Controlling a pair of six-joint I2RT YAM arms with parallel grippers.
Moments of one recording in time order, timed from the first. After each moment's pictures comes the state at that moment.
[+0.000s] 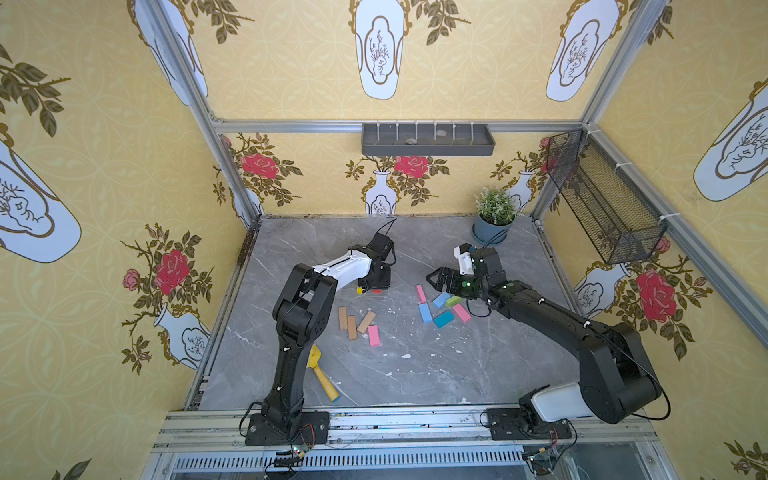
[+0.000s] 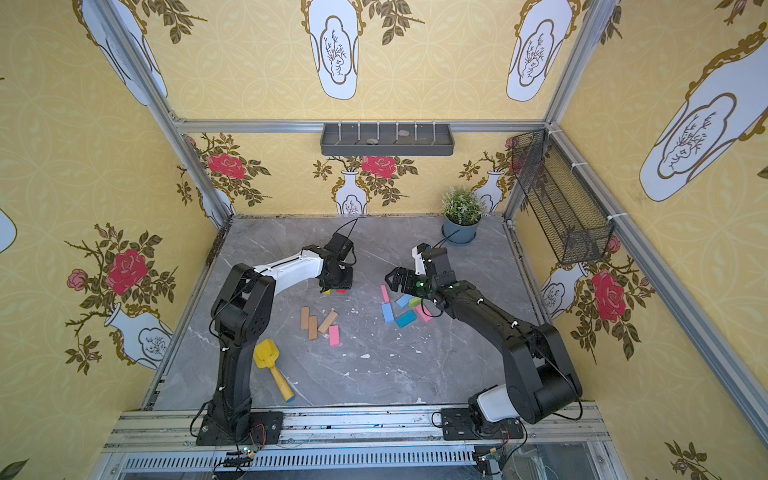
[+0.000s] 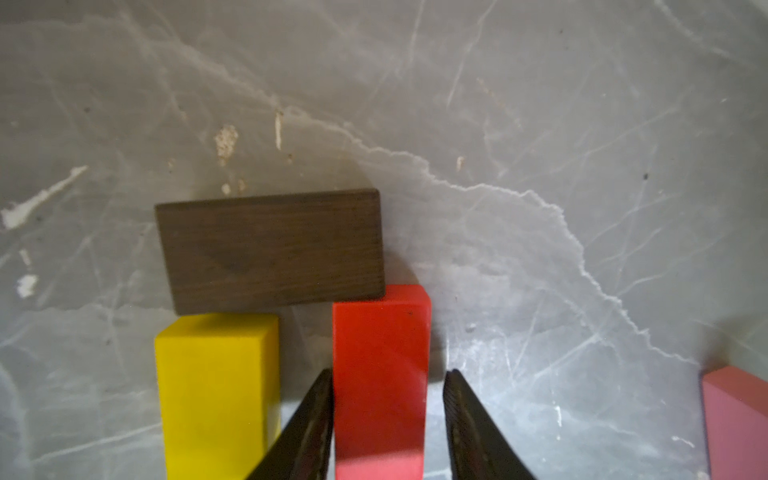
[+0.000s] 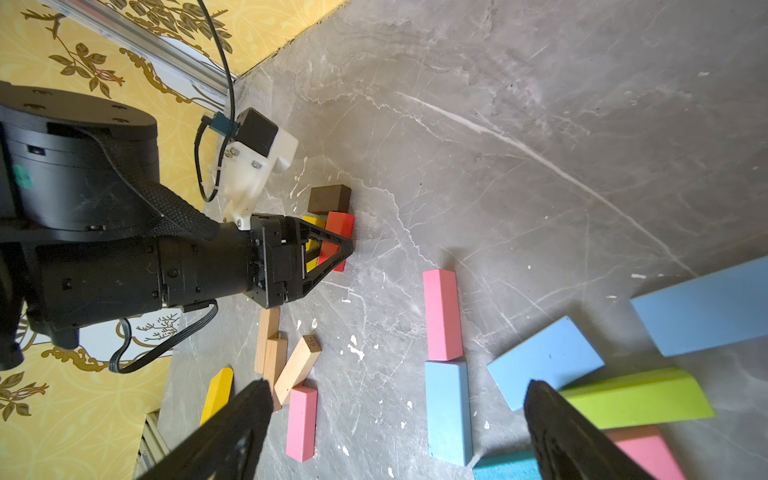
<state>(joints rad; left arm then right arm) -0.54 2.15 1.56 -0.66 -0.04 -0.46 0.48 1.44 0.85 -0.11 -0.35 0.58</state>
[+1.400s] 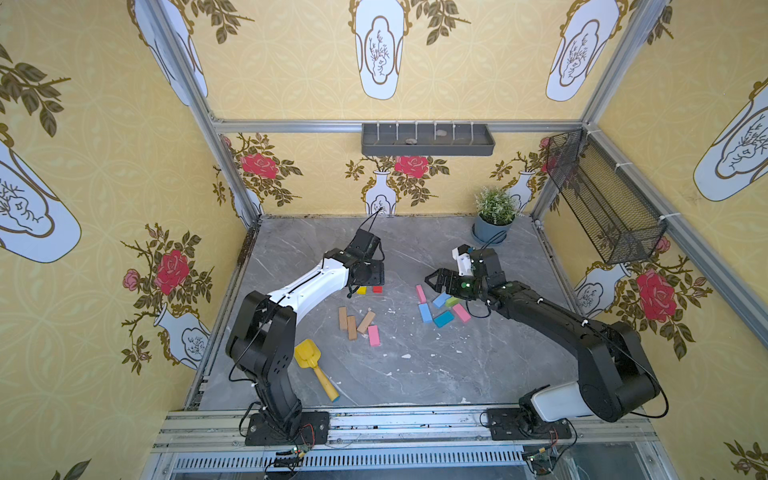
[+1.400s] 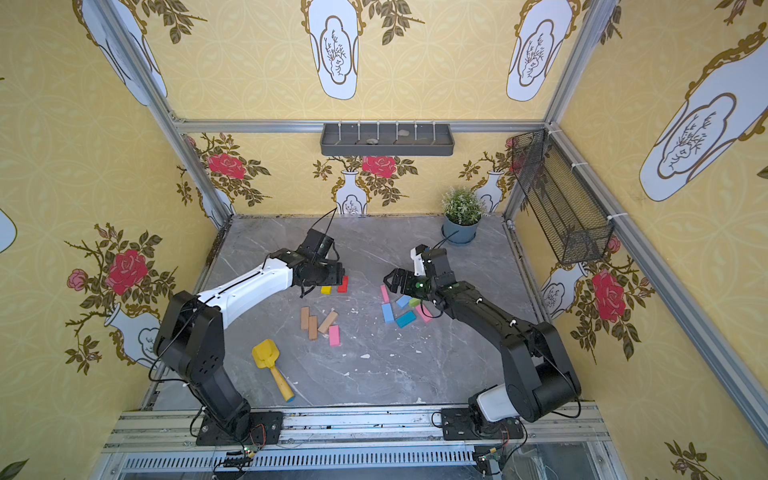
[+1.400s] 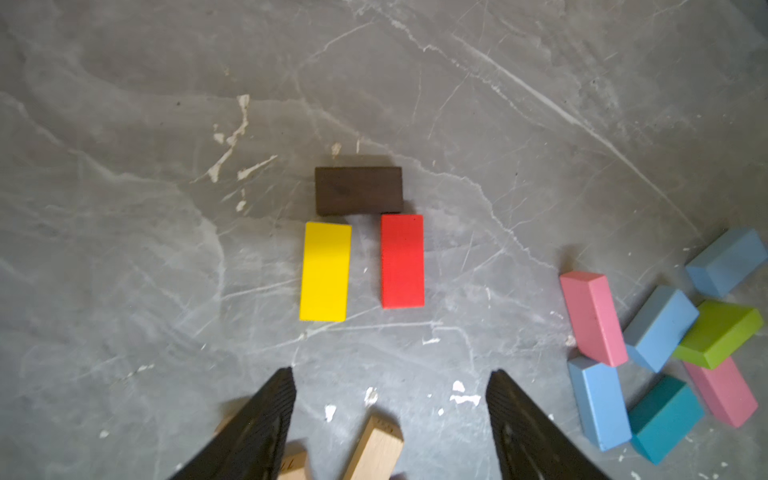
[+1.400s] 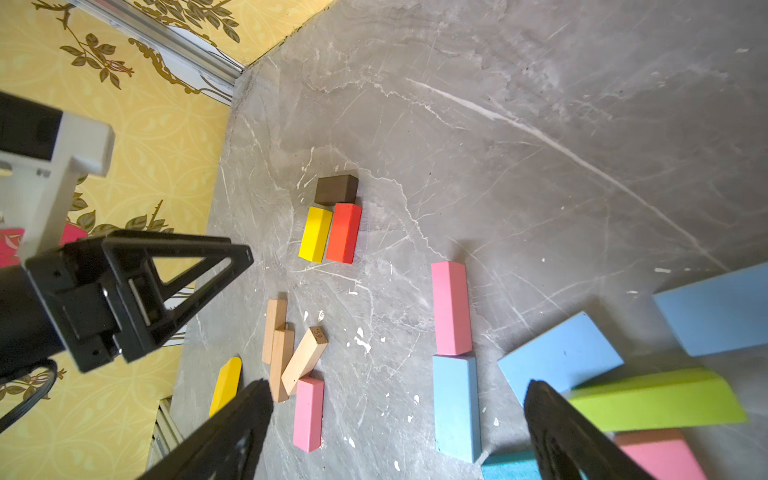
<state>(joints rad) -0.54 1.71 1.28 -0.62 -0.10 -0.48 0.48 1.45 0.84 -0.09 -0.39 0.58</state>
